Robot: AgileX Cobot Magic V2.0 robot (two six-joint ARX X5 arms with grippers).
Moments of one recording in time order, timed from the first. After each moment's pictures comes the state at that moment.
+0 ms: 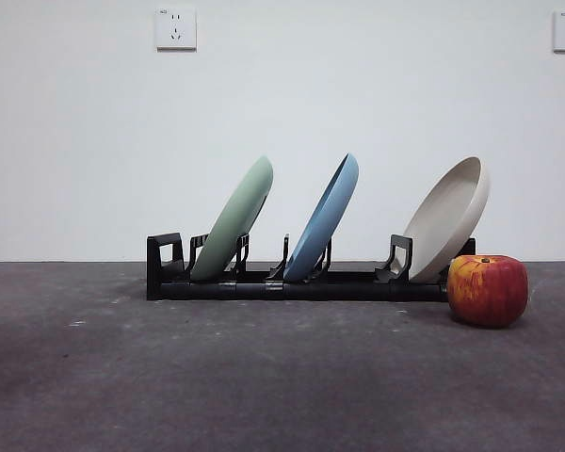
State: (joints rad) left arm 0.00 0.45 0.69 -0.77 0.85 -0.08; right arm 0.07 0.60 0.90 -1.05 -0.50 -0.08
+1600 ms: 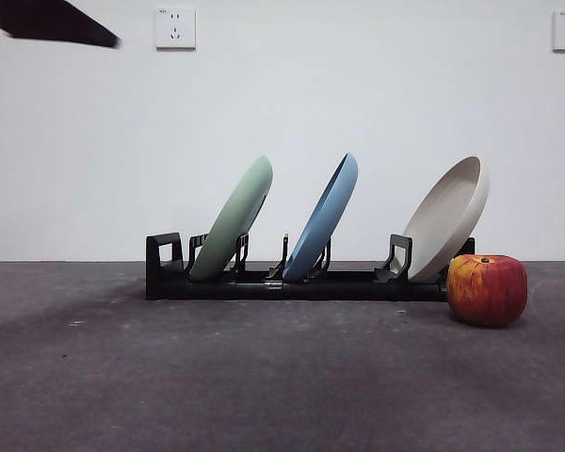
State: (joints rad) left arm -0.26 1.17 1.04 -0.24 0.49 -0.01; right arm 0.07 0.67 0.90 -1.08 -0.50 -0.09
